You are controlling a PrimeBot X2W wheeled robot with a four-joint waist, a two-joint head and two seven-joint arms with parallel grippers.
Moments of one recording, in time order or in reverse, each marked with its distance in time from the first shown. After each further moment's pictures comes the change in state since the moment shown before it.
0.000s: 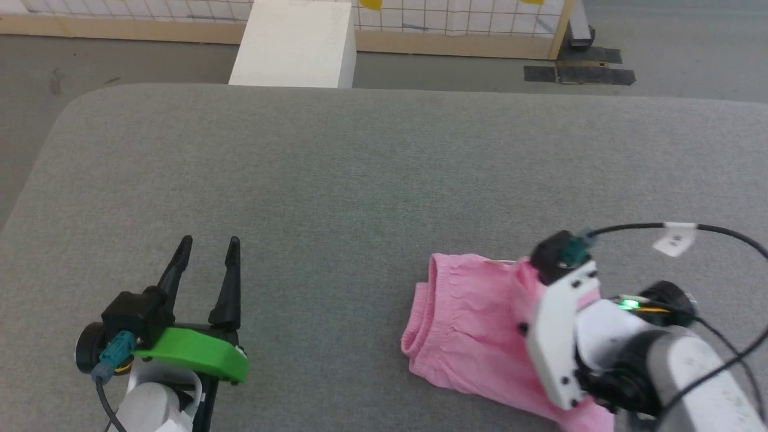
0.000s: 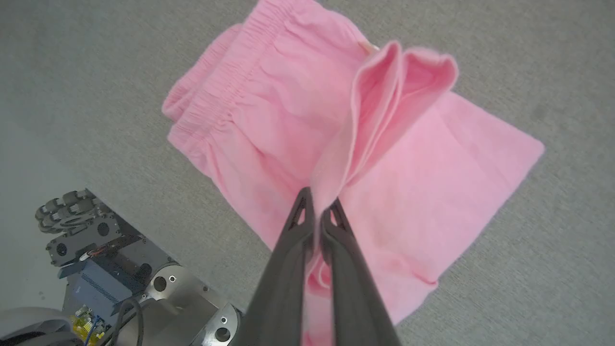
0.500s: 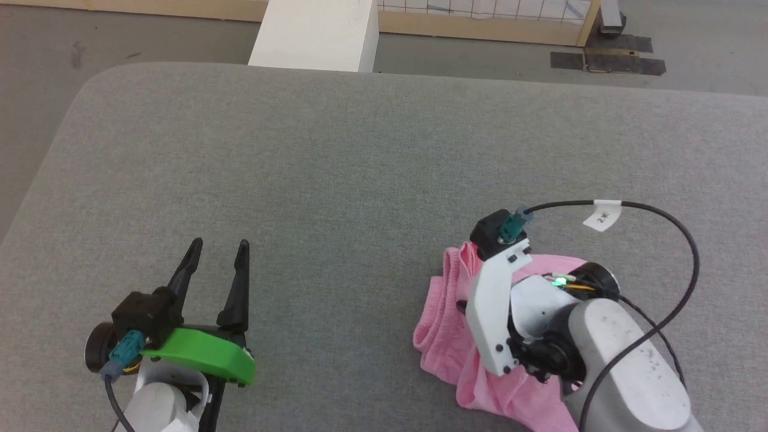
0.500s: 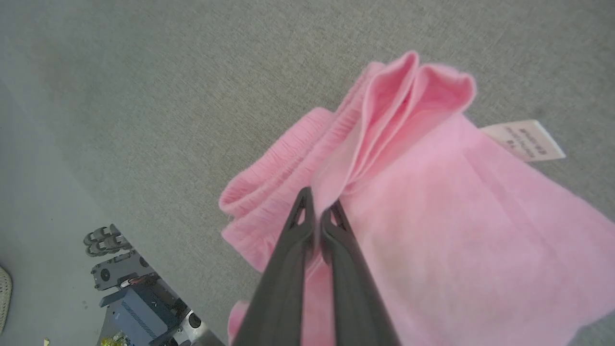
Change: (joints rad) left arm -0.005 -0.005 -0.021 0.018 -0.001 -0.009 0.000; right arm -0.168 0.164 0.068 0.336 -0.003 0.000 -0.192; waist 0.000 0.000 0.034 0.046
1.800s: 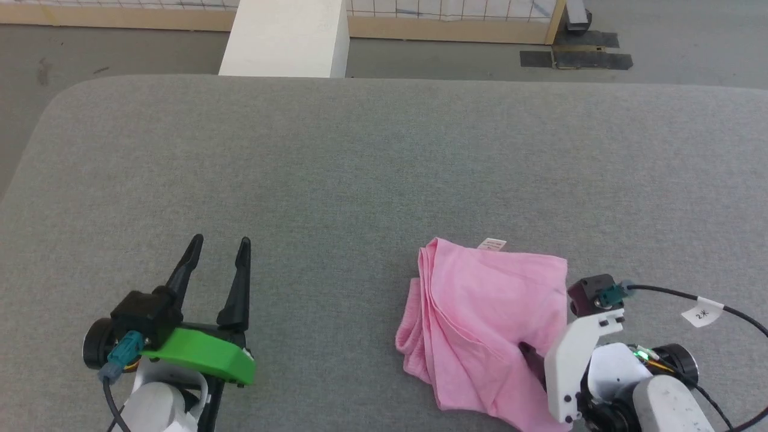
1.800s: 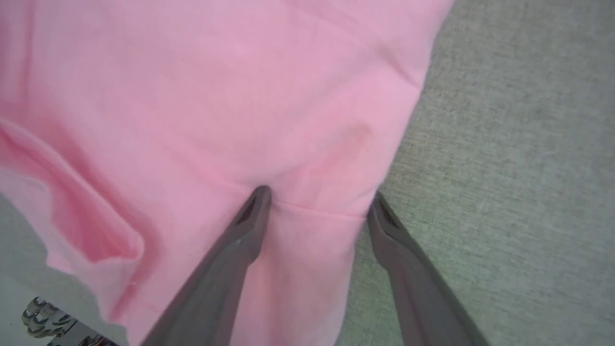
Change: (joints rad) left arm 0.005 0.017 -0.013 -0.032 0.000 0.004 0.000; right arm 0.270 0.005 -0.259 0.000 -0.152 0.000 -0.238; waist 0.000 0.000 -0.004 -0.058
